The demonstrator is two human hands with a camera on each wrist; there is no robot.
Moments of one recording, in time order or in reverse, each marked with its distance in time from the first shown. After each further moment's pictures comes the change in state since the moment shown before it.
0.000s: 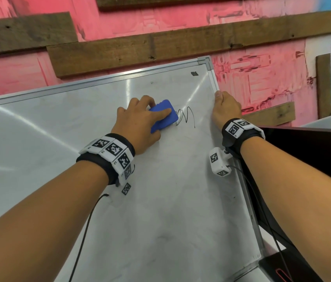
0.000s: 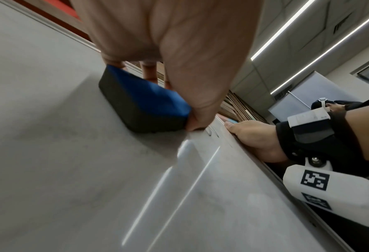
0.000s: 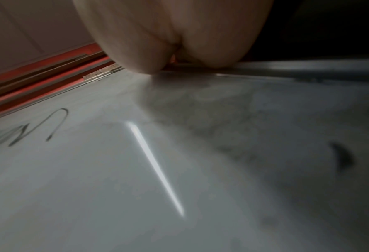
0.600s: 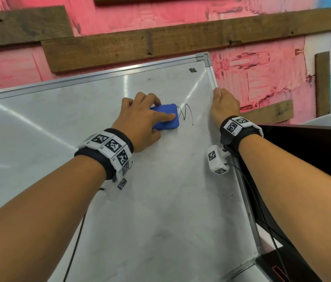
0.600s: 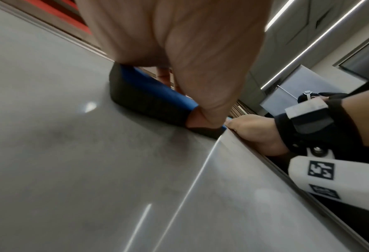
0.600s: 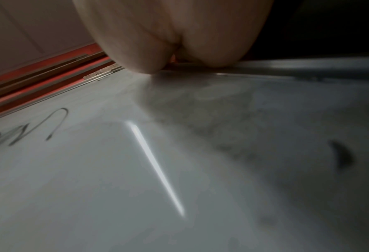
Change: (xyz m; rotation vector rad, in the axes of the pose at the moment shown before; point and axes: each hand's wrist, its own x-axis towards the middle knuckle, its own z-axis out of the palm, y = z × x) left_hand 0.006 0.001 0.006 -0.011 0.046 0.108; right_hand 0.001 0.001 0.001 0.008 -0.019 0.026
